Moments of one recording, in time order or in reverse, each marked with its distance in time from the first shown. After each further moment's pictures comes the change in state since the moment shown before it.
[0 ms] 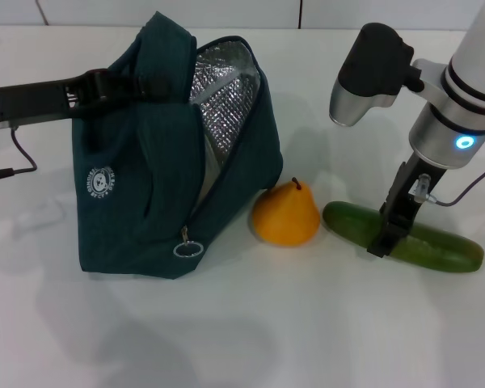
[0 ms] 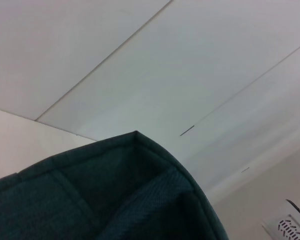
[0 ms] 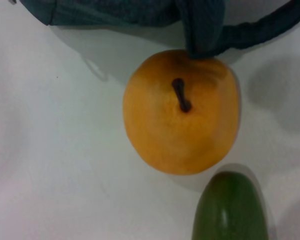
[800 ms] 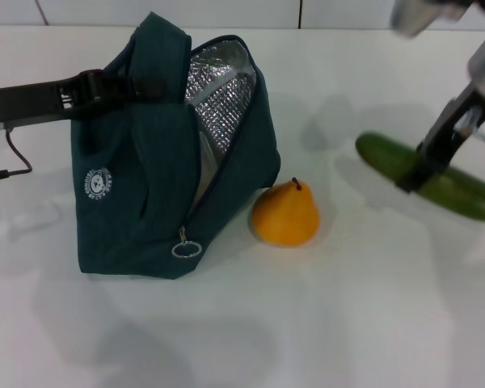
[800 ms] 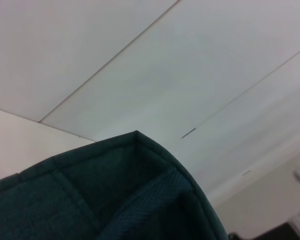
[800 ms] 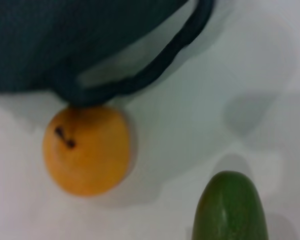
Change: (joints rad) left arm 0.011 0.005 0.000 0.000 -0.009 0.001 0.000; right arm -0.060 -0.018 0.348 -0.230 -0.218 -0.161 0.001
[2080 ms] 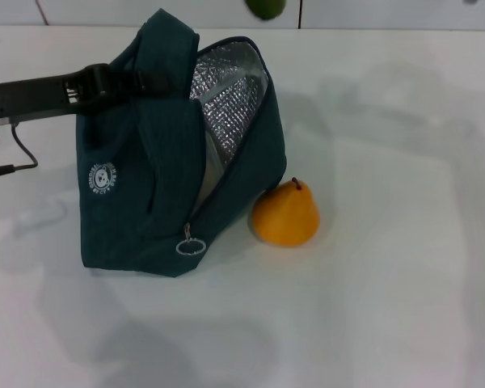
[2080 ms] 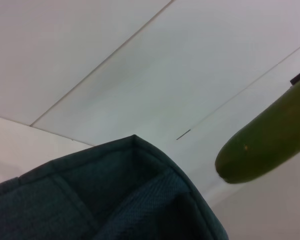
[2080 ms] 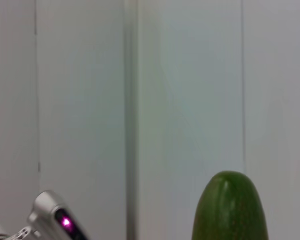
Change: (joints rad) left arm -0.012 -0.005 0.000 0.000 -0.005 -0.001 0.002; right arm -0.141 0.010 0.138 0.125 1.200 0.382 -0.831
